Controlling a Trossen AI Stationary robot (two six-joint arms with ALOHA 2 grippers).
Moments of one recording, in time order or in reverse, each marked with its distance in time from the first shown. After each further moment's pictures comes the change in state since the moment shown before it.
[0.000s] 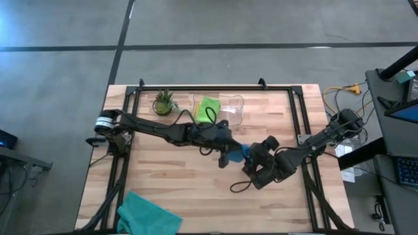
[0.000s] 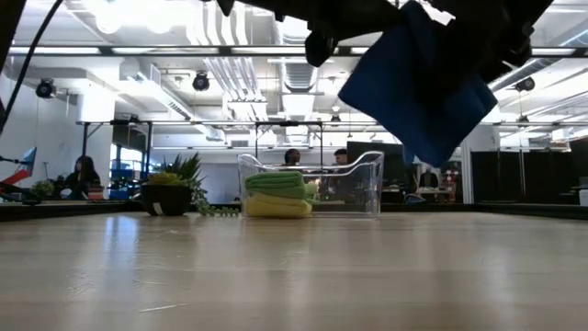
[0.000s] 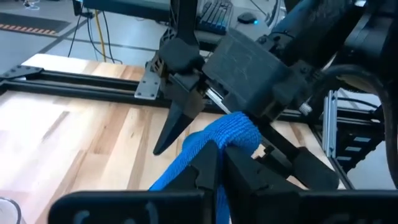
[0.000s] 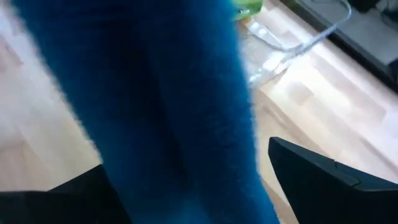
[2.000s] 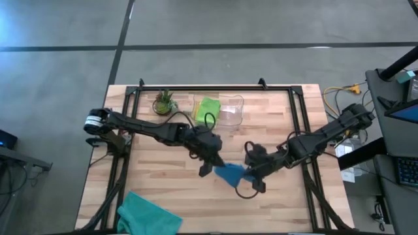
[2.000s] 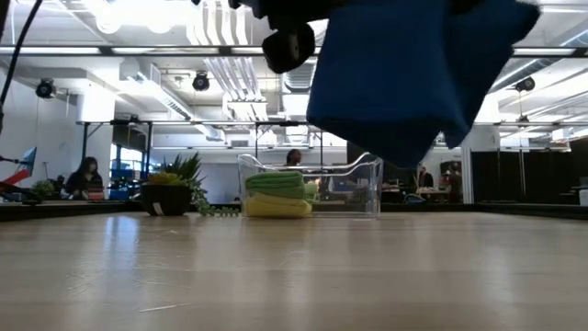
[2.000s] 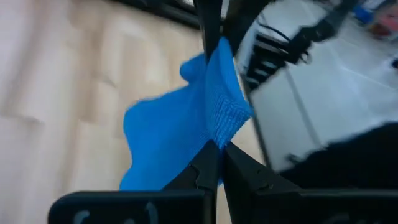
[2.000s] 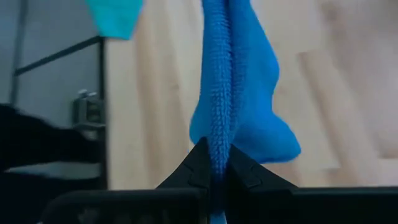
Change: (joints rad) left arm -0.036 -0.115 -0.050 -0.342 0.334 -0.192; right arm -0.047 -0.186 -0.025 0.391 -0.670 -0.462
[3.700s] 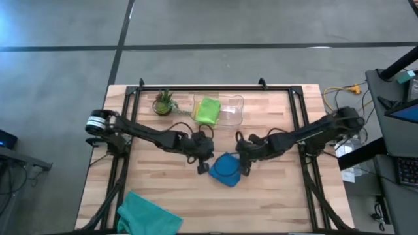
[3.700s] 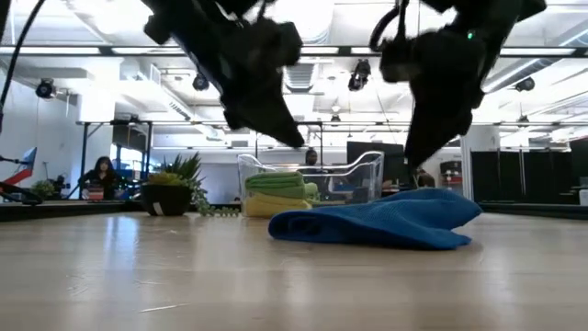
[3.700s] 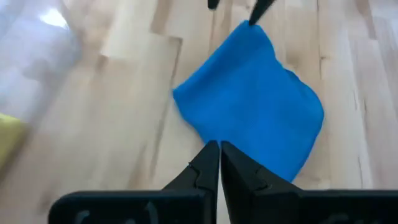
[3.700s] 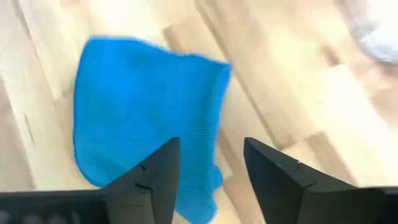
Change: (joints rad) left arm -0.018 0.007 -0.231 0.000 -0.423 0.089; right arm -0.240 0.146 -0.181 0.114 0.079 -0.024
